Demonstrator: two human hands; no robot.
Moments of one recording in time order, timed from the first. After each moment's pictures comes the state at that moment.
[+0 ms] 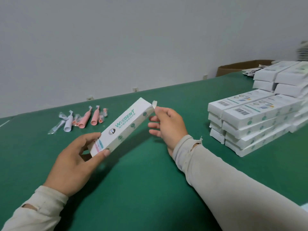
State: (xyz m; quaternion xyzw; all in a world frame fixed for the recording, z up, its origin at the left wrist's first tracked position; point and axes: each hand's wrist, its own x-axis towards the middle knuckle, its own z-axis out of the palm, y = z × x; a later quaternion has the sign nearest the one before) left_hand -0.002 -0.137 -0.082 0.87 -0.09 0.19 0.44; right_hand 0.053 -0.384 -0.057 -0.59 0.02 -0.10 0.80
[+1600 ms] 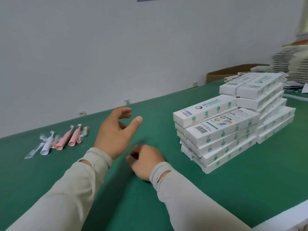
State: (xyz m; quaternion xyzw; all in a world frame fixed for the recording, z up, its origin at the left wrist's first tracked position) left_hand 0.058 -0.334 -0.006 0.85 -0.14 0.24 0.44; right_hand 0.047 -0.438 -0.080 -0.92 -0.07 -0.05 0.37
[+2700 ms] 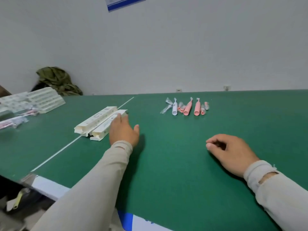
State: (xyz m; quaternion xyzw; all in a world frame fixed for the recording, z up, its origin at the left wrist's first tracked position) left_hand -0.038 0.037 -0.063 0.90 0.32 0.26 0.10; right_hand 0.032 -0.282 -0.092 -0.87 -0.26 -0.04 0.42
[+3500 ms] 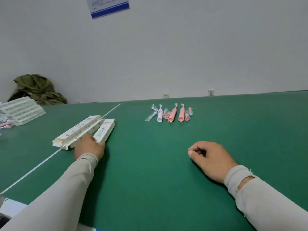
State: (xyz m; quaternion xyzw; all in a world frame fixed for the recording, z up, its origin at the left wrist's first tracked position) left_hand -0.041 0.101 -0.073 0.82 0.46 0.25 0.22; right_hand 0.040 -0.278 -0.098 -0.86 -0.25 -0.03 0.44
